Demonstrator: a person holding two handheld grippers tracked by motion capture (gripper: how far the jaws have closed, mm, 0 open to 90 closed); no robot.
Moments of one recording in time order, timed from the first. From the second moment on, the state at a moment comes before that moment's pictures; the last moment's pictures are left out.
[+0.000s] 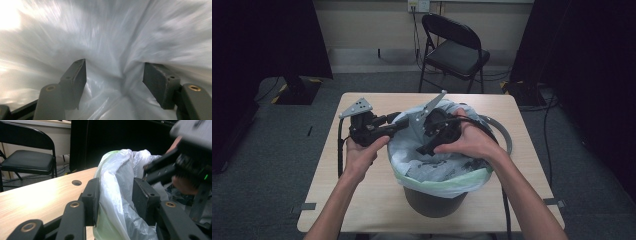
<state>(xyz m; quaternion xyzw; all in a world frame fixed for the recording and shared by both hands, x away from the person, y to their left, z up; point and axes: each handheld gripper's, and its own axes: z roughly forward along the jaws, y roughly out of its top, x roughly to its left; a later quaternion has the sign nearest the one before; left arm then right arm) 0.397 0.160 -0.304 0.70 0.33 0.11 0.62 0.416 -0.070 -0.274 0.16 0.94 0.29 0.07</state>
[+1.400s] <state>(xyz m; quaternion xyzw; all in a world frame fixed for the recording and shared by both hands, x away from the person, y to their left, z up) 0.388 0.201 -0.301 0.67 0.36 0.15 0.63 0.445 -0.191 -0.226 0.33 0.79 0.49 0.14</state>
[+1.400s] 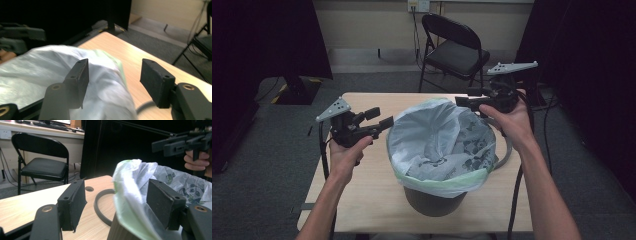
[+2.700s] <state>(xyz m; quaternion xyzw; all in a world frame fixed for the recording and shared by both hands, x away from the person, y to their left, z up) 0.367 0.239 -0.413 0.74 0.43 0.16 0.49 0.454 -0.319 -0.399 0.55 0.71 0.40 0.19</state>
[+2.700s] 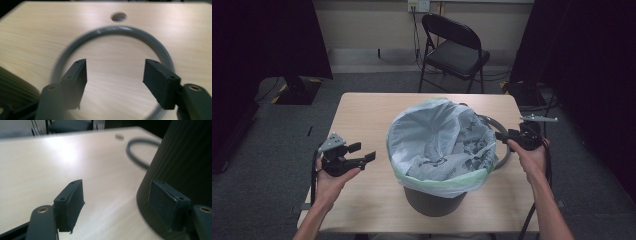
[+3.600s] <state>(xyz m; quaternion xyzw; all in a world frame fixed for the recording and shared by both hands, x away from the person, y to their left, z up) 0.382 0.208 -0.492 0.82 0.43 0.16 0.33 0.481 -0.323 -0.475 0.64 0.71 0.22 0.21</state>
